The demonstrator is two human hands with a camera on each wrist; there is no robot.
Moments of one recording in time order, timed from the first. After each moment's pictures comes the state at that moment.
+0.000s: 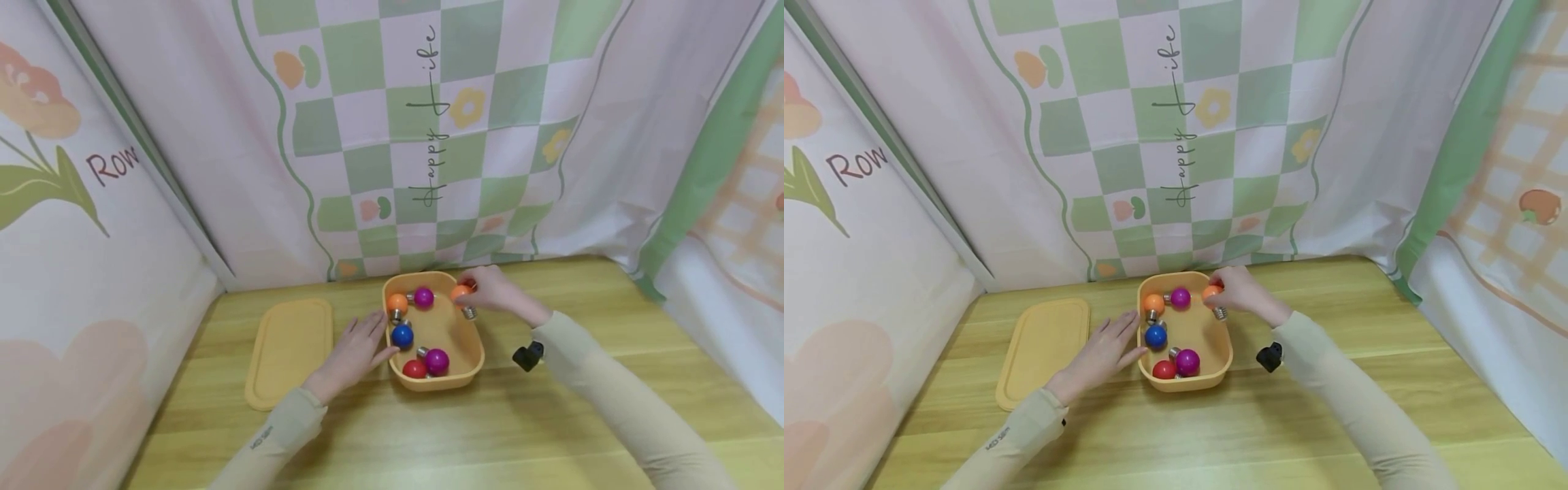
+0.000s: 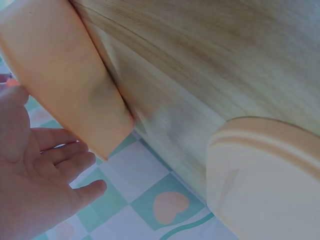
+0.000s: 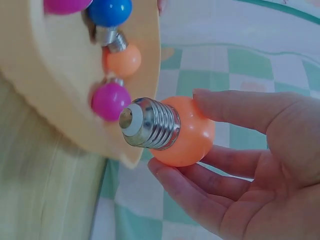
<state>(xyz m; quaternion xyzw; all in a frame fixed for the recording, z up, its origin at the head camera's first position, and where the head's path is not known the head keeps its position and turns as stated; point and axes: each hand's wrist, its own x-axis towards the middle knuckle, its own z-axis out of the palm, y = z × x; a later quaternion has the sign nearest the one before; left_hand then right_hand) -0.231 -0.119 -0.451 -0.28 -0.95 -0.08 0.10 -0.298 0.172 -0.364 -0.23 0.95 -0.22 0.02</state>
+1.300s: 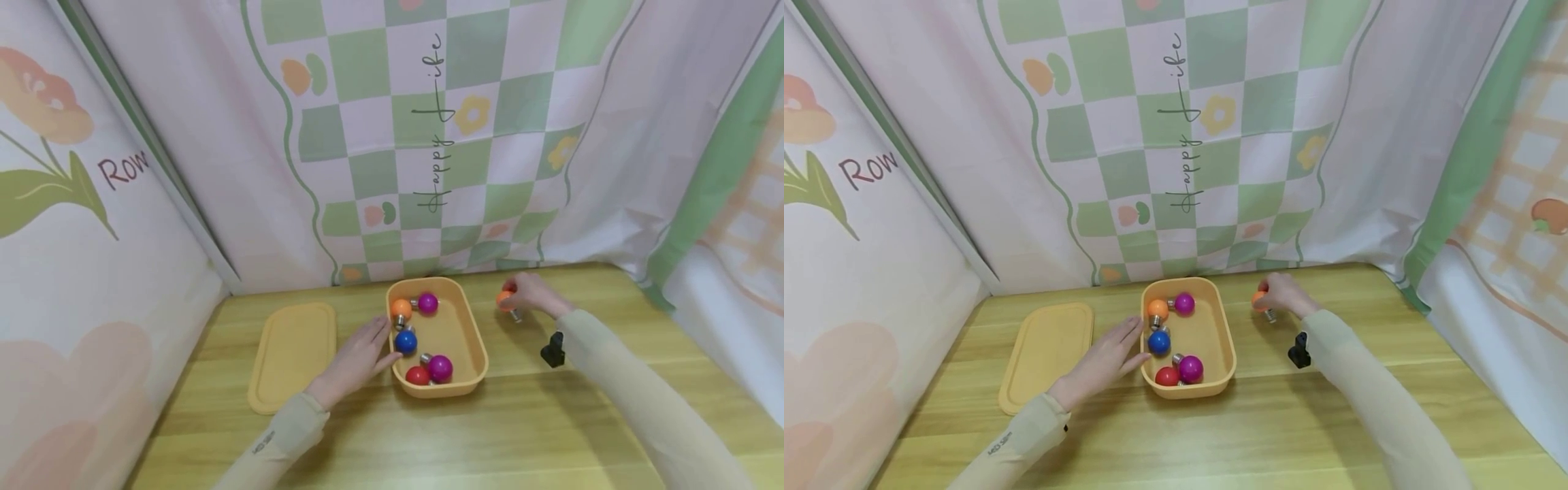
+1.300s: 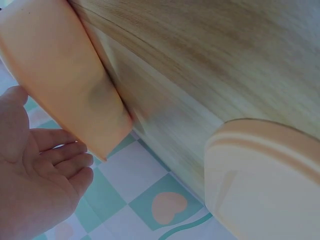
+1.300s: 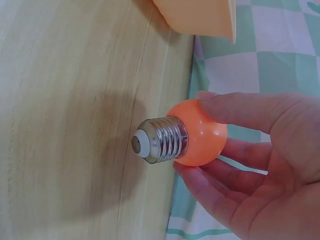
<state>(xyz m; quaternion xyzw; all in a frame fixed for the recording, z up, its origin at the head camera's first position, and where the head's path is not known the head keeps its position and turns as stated) -0.229 -0.119 -0.448 -0.31 -0.94 -0.11 0.12 -0.338 0.250 -0.402 -0.16 0.96 -0.22 0.08</state>
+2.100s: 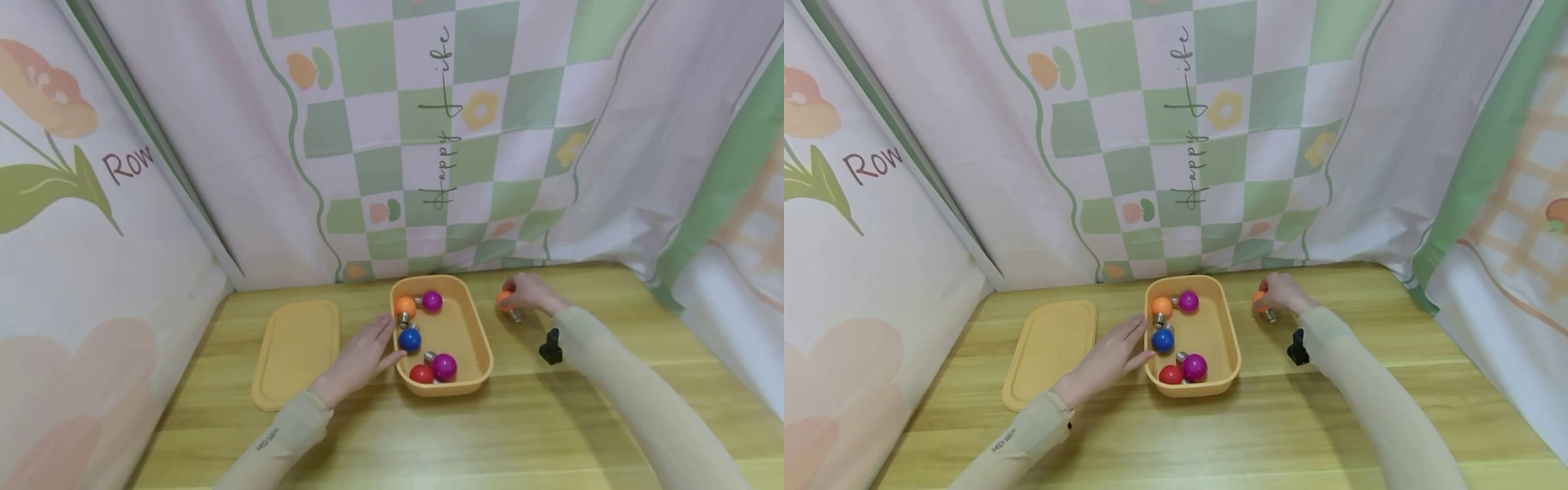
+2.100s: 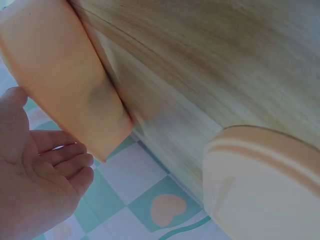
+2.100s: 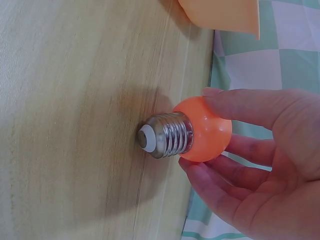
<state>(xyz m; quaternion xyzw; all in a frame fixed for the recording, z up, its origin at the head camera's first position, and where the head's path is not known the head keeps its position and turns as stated) -0.231 -0.120 -0.453 -0.31 -0.93 -0.10 0.14 -0.354 0.244 -0.418 -0.16 0.96 -0.22 0.10</state>
